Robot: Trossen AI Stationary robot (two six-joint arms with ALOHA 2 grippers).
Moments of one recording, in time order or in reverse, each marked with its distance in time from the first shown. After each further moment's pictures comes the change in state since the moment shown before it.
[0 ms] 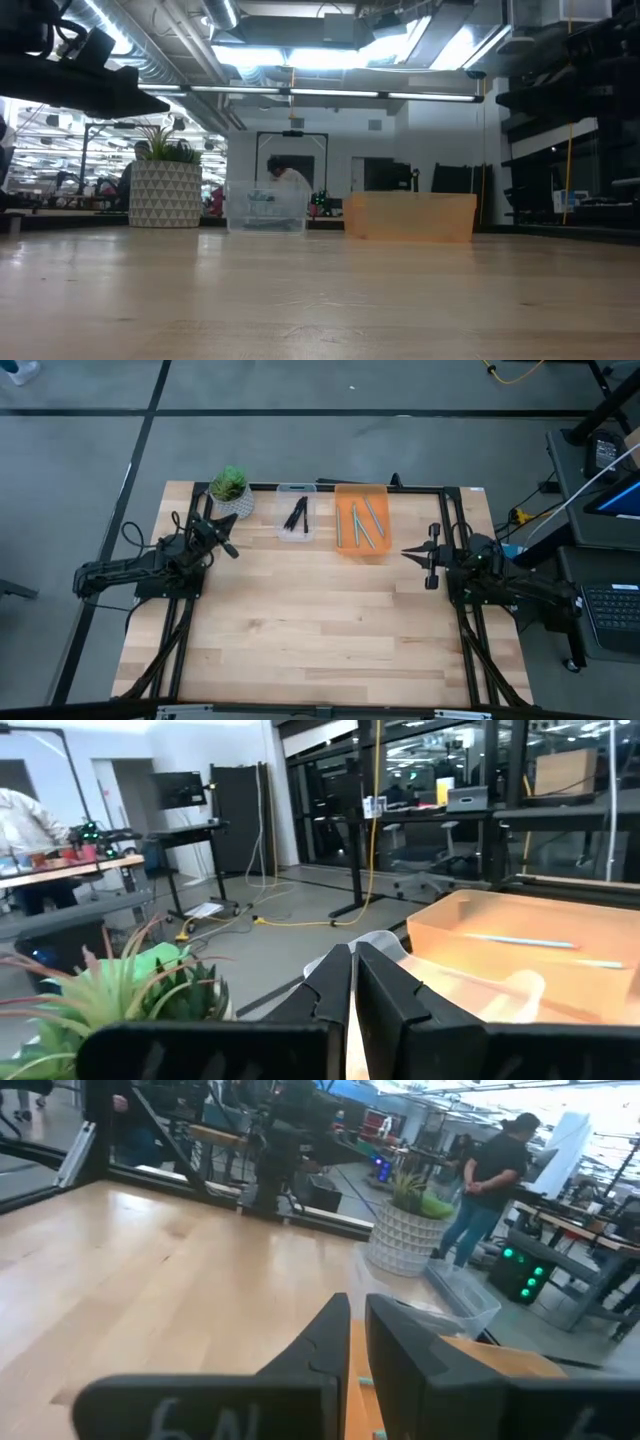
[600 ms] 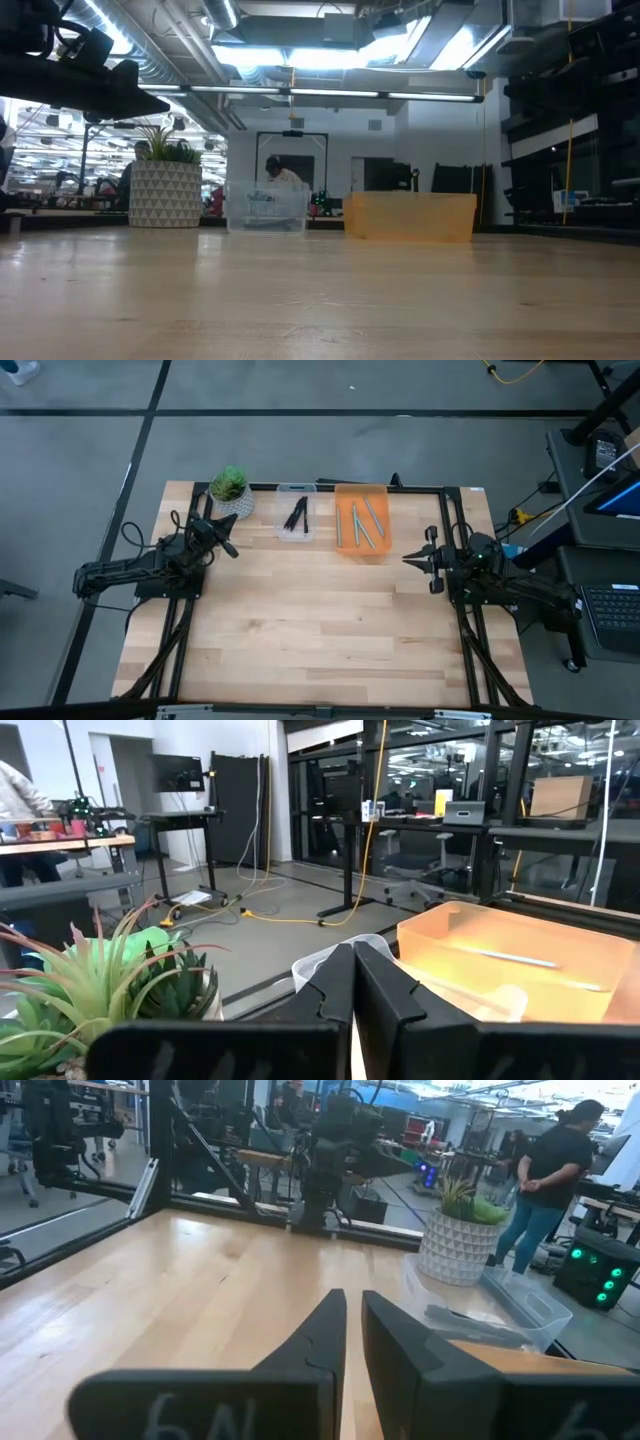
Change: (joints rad) left arm 0.010 0.000 0.000 0.000 0.006 -0.104; right arm -0.034 0.000 0.000 0.018 -0.163 0.118
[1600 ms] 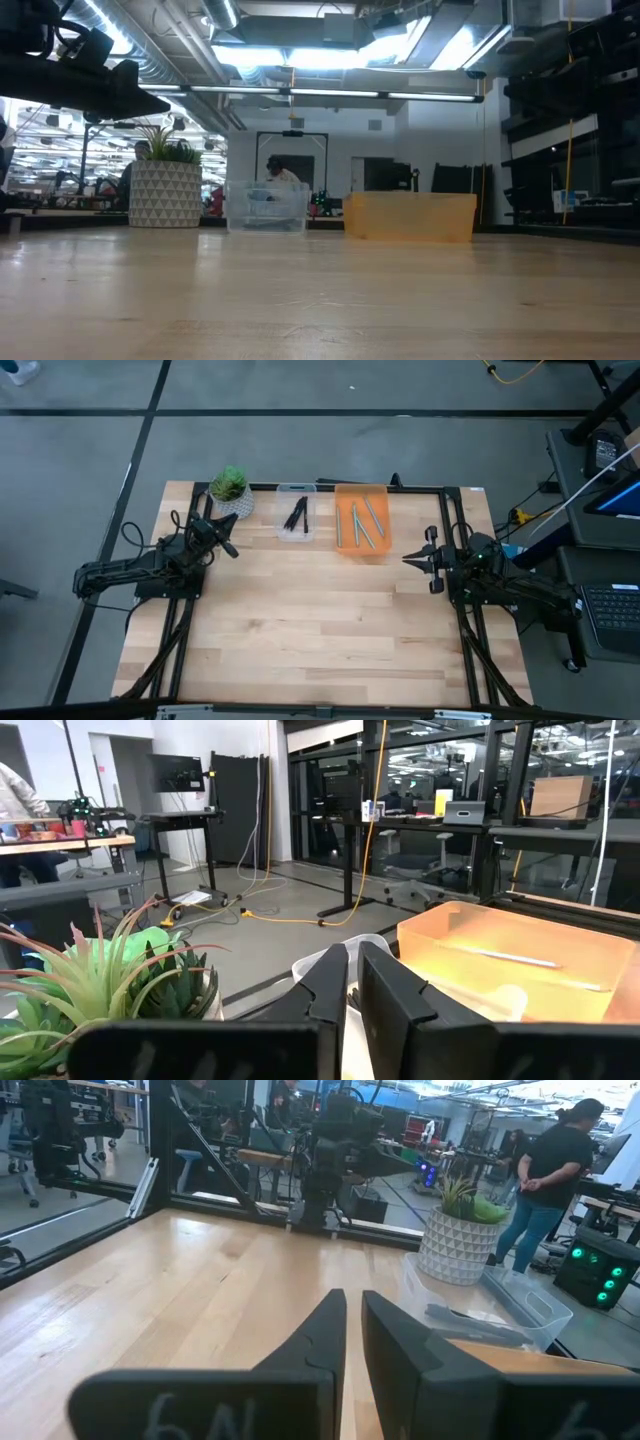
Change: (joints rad) left arm 0.000 0.000 0.000 0.000 -0.001 0.001; right arm 0.000 0.000 0.000 -0.002 0.001 0.001
